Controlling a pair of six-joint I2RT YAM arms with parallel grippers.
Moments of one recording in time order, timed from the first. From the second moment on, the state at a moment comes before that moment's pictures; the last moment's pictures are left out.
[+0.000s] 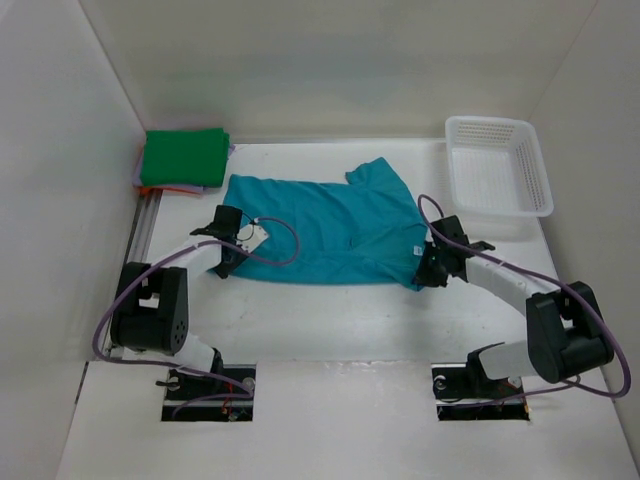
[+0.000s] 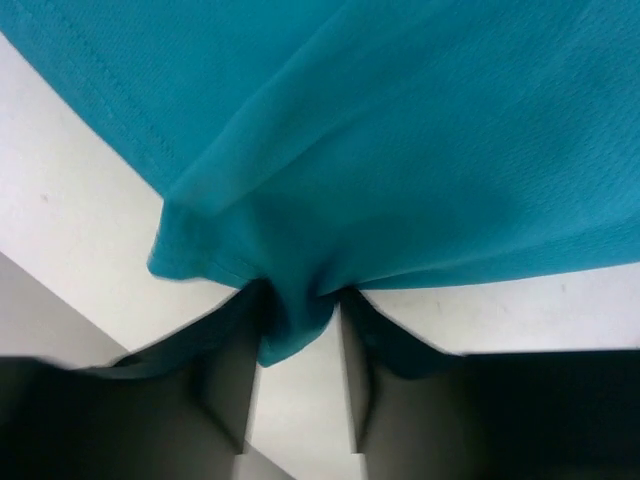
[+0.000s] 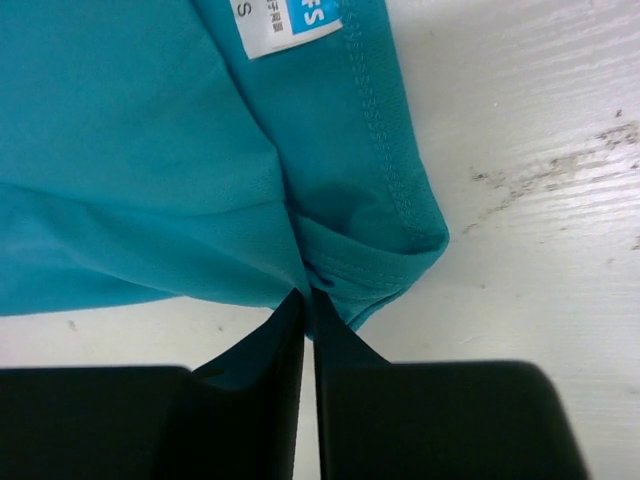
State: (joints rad) left arm -0.15 1.52 0.78 -0.45 -0.20 0.68; right arm 0.30 1.36 0.69 -0.43 -0.04 0.66
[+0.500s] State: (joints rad) left arm -0.15 1.56 0.79 -0.39 -0.22 0.67; right arm 0.13 1.41 0.78 -0.41 -0.12 0.64
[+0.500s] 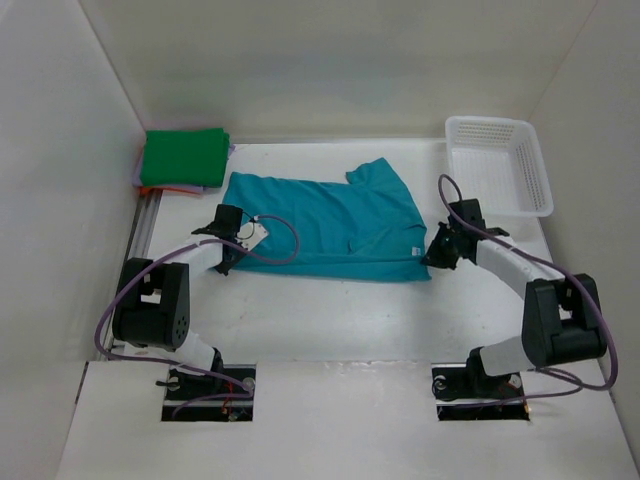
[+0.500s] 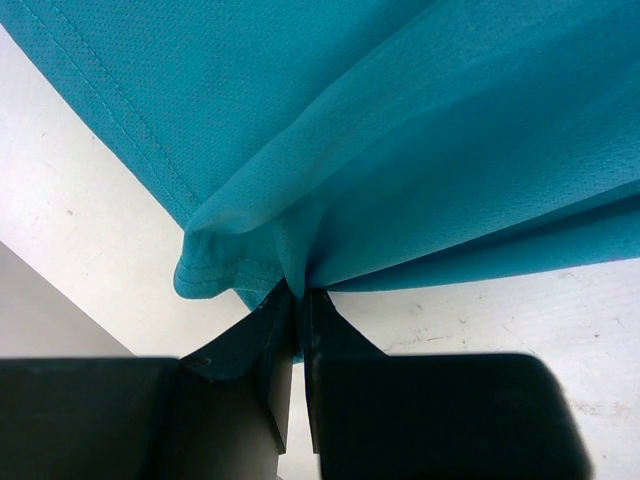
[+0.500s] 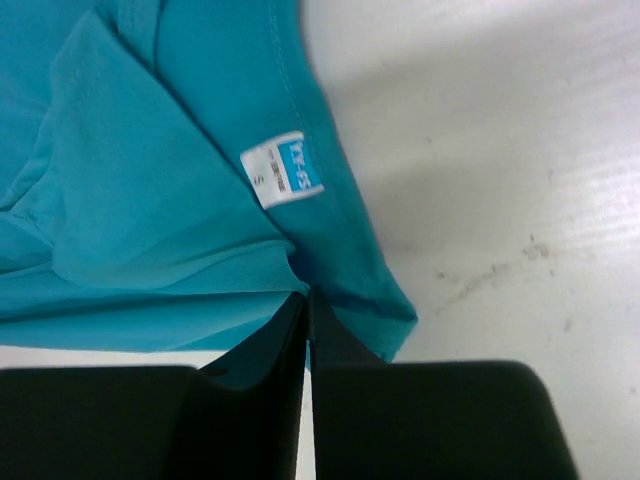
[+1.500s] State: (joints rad) left arm -0.17 1.56 0.78 -0.37 -0.25 0.68; right arm 0.27 1.29 0.63 -0.50 -0.06 0.83
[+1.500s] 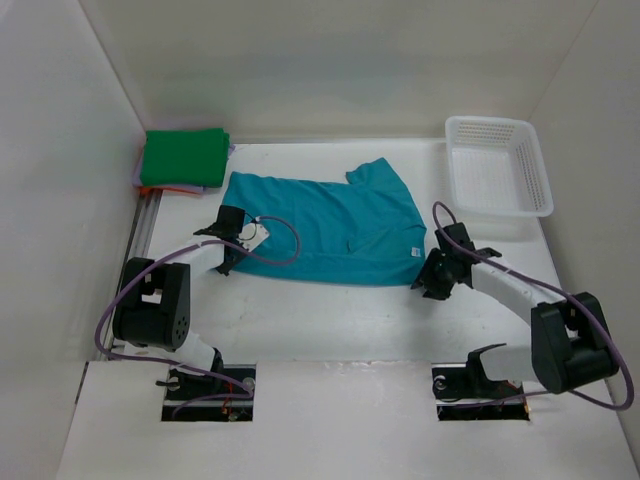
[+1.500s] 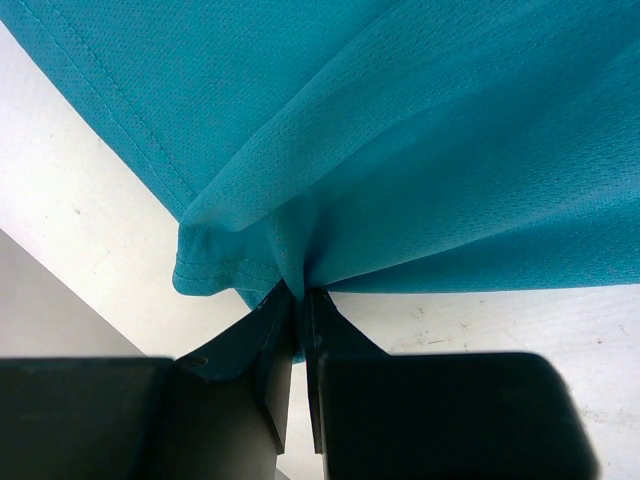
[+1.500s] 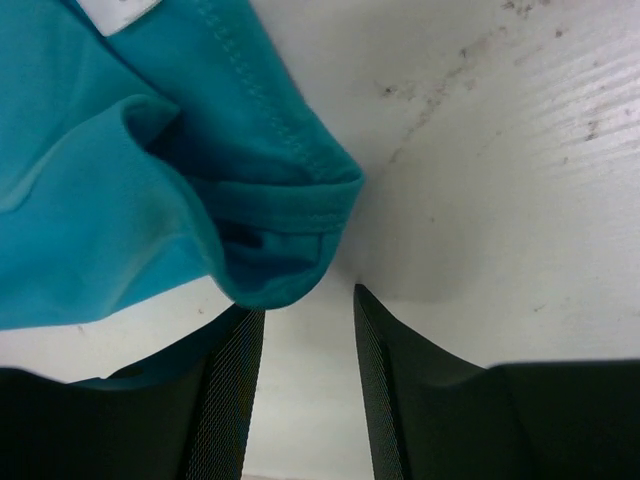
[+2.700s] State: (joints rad) left arm -0.18 1.49 0.73 -0.43 -0.22 0.68; right arm 0.12 1.28 0.65 -0.47 -0.06 0.88
